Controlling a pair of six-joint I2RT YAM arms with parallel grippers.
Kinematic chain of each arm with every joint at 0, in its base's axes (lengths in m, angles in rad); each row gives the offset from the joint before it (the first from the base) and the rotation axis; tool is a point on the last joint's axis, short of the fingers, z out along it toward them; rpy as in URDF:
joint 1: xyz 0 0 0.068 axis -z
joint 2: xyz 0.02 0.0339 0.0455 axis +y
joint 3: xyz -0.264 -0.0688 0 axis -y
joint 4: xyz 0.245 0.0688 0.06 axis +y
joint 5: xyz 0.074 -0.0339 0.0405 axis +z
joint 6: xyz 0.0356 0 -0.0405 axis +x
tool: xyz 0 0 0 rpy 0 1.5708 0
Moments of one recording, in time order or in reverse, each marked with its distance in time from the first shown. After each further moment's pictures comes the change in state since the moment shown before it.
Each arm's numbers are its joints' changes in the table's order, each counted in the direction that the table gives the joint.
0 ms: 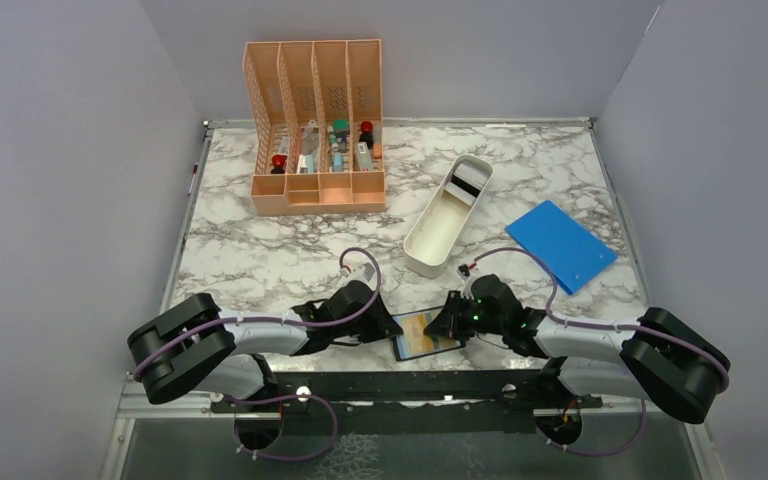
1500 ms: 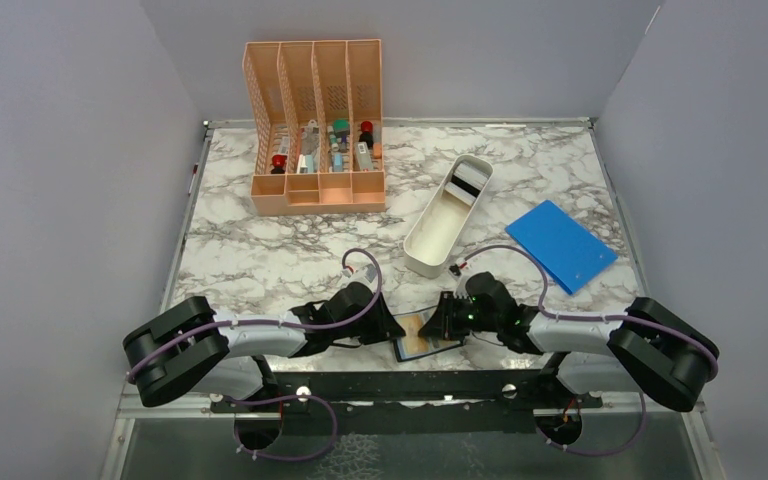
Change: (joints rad) left arm 0.025 -0.030 0.000 0.008 -0.008 0.015; right arm -0.014 0.078 0.030 -0.053 0.073 -0.041
